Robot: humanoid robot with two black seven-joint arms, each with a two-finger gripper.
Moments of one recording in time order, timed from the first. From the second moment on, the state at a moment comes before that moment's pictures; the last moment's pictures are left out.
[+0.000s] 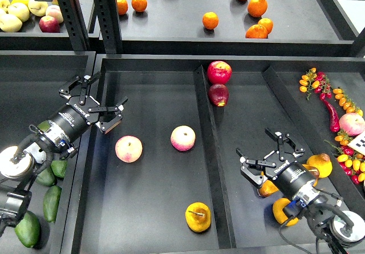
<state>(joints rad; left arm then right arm) -0.29 0.05 -1.42 -0.93 -0.13 -0.49 0.49 0.01 -0.35 1.12 1.26 0.27 0.37 -0.39</state>
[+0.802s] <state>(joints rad) -0.02 0.00 -1.50 -1.09 -0.13 -0.49 0.49 0.33 -0.66 0.68 1.26 0.15 0.57 -0.49</state>
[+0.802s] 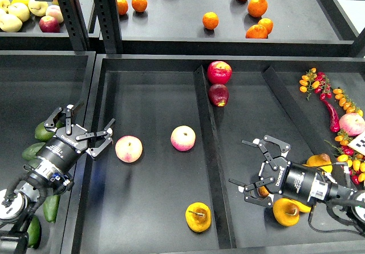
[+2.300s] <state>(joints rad) 0.04 0.00 -1.49 -1.20 -0.12 -0.49 0.49 0.48 -0.30 0.39 0.83 -0.08 0.58 -0.49</state>
